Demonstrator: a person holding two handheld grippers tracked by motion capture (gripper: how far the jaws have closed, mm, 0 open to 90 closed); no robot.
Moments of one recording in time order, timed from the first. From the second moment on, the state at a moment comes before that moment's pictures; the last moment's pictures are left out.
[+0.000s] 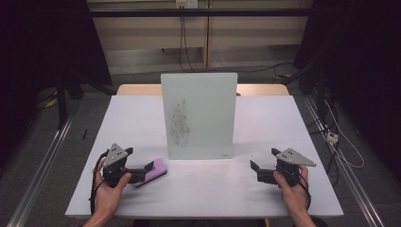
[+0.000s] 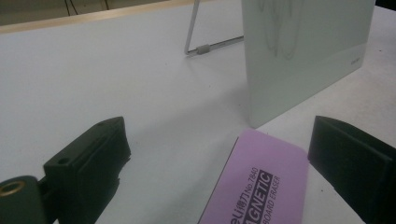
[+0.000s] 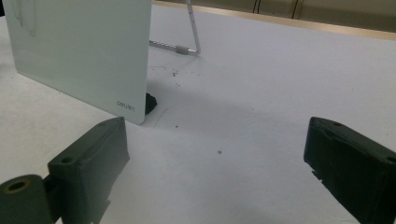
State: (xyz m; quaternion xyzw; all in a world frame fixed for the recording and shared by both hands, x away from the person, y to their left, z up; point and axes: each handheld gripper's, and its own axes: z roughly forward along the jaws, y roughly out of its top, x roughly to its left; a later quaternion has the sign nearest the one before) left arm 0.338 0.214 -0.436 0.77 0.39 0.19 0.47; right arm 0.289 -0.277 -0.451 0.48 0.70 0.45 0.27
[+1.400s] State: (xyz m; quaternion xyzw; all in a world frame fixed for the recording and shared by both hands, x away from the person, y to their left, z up) left arm 0.358 0.212 -0.417 0.84 0.34 0.13 0.41; right arm 0.294 -0.275 -0.453 0.47 0.71 0.45 0.26
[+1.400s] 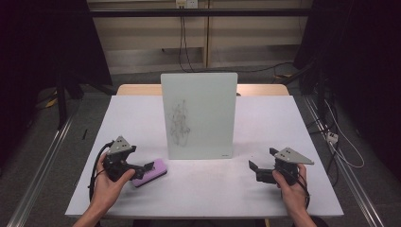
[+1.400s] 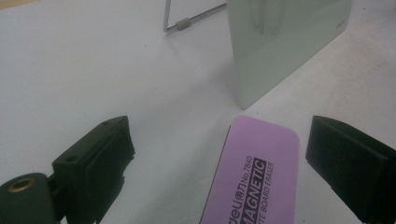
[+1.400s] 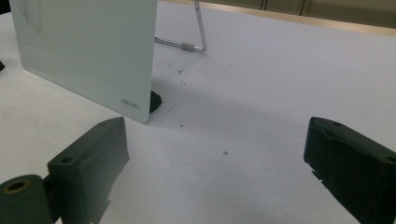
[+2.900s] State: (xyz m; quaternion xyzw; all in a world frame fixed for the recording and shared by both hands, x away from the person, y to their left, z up) left arm 0.375 0.188 -0.416 0.94 0.24 0.04 0.26; right arm 0.295 -0.270 -0.453 0.47 0.72 0.45 0.26
